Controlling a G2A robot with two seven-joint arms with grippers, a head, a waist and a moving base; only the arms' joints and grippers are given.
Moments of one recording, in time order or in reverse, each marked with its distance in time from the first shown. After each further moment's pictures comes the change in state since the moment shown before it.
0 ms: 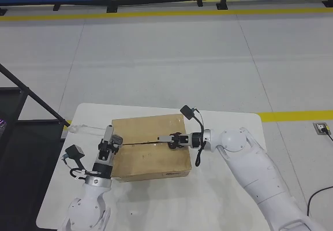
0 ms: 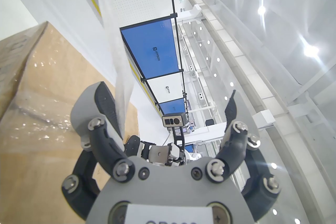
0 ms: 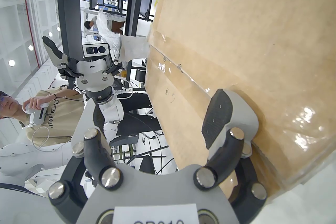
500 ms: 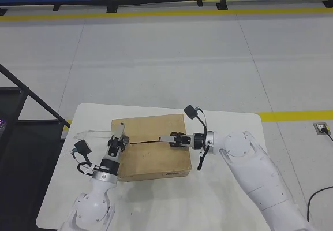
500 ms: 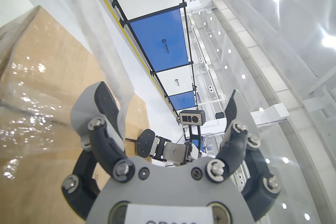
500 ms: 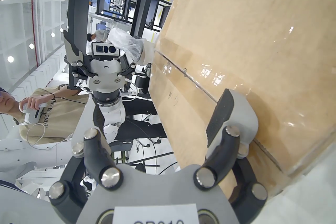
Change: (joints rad) left arm -0.052 -0.013 0.040 0.035 0.067 0.079 -0.027; right arm -0.087 0.031 0.051 -0.146 -0.034 -0.029 -0.050
